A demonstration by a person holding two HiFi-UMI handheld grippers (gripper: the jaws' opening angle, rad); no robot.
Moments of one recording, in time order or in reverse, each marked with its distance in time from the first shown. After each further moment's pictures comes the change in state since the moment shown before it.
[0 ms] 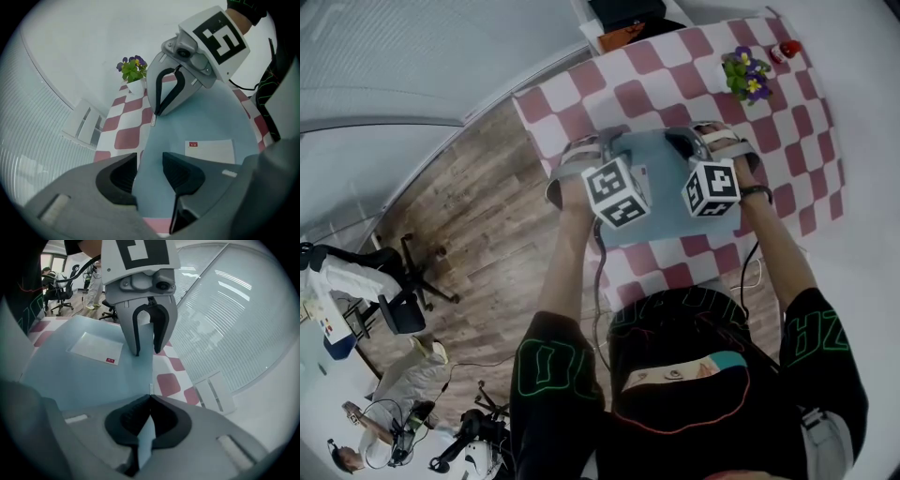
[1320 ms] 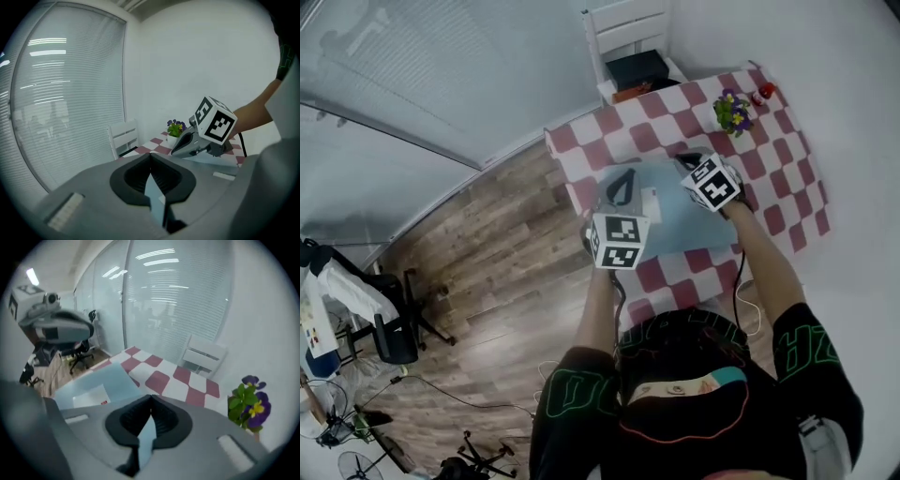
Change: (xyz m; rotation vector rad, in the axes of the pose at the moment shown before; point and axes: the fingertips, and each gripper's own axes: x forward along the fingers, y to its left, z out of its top) left arm -0.123 0.019 0.011 -0.718 -0.532 0.342; right arm -0.024 -0.028 0.000 0.764 0.007 0.007
